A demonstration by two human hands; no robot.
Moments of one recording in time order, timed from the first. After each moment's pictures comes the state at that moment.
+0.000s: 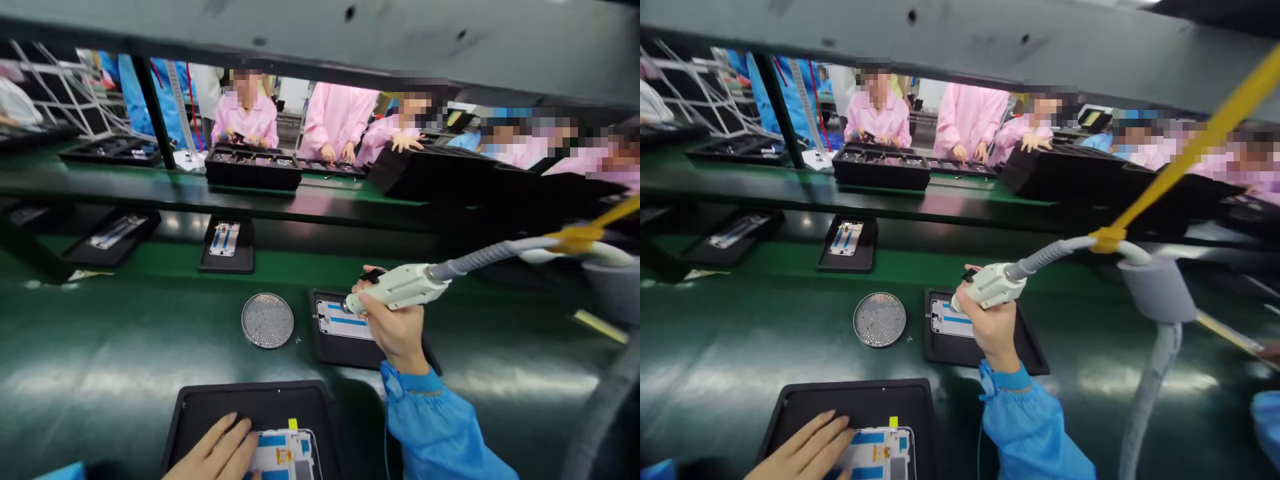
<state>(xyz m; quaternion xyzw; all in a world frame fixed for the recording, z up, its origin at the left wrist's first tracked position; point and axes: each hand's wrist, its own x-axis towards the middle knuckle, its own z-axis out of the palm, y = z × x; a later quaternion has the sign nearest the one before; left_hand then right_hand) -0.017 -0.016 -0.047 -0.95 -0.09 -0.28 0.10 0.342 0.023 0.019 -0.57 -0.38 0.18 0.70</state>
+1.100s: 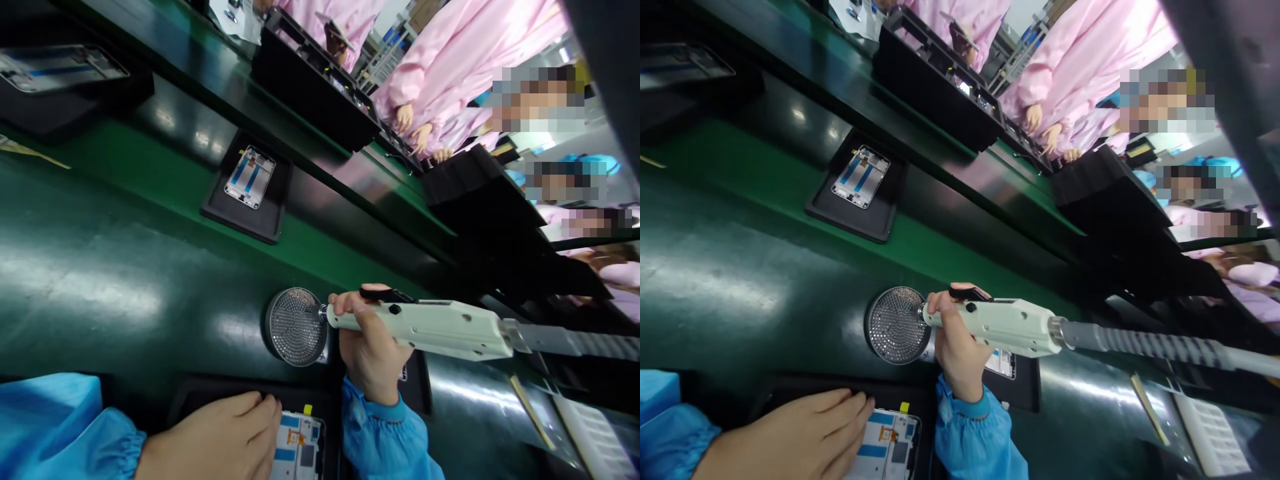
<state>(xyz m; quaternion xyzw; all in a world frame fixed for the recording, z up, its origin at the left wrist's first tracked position) 0.018 0.026 -0.036 -0.97 -0.05 -0.20 -0.08 0.237 0.076 0.008 -0.56 -0.40 0.30 0.66</state>
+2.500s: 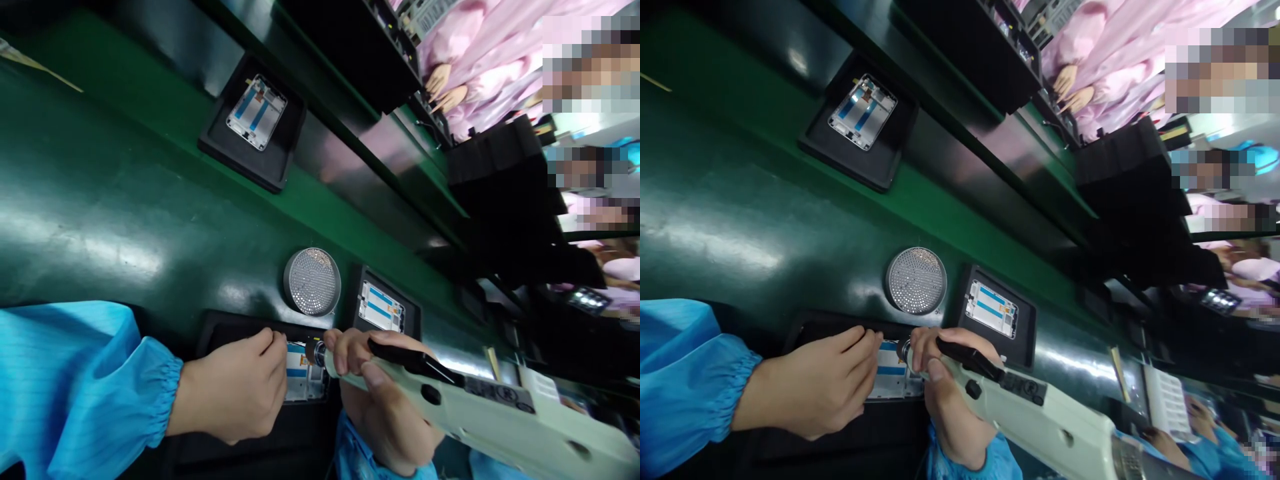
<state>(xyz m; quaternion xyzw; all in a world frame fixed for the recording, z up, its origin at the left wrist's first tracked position) 0.014 0.027 -0.020 -0.98 -0.03 -0.18 -0.05 0.185 -0.017 0.037 -0.56 -0.45 0.37 0.59</state>
